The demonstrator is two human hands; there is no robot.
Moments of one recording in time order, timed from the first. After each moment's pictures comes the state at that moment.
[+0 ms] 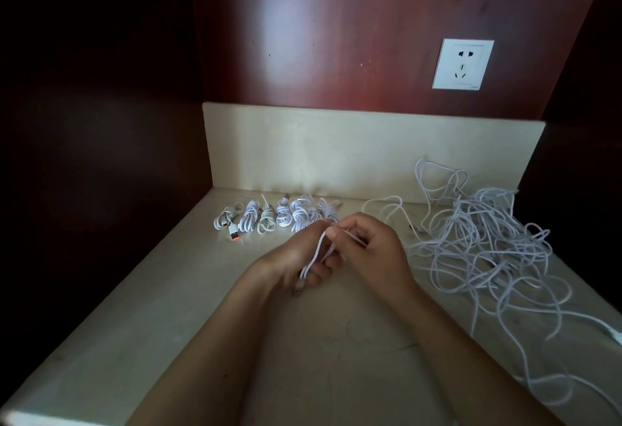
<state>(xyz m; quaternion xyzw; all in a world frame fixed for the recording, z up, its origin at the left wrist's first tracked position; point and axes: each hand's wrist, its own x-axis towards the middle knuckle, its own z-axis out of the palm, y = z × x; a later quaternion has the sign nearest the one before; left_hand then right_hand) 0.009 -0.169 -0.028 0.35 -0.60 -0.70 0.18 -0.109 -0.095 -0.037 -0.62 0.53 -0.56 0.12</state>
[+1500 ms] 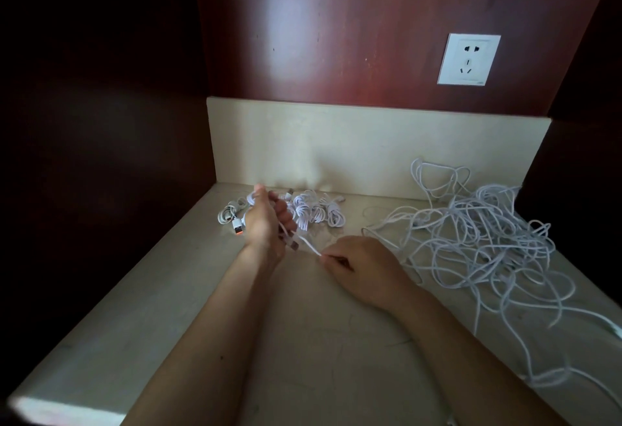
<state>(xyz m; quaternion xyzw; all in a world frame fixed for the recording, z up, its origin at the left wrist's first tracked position) 0.028 -0.198 -0.017 0.29 -0.27 -0.71 0.59 -0.115 -0.102 -0.054 -0.77 0.58 -0.27 -0.04</state>
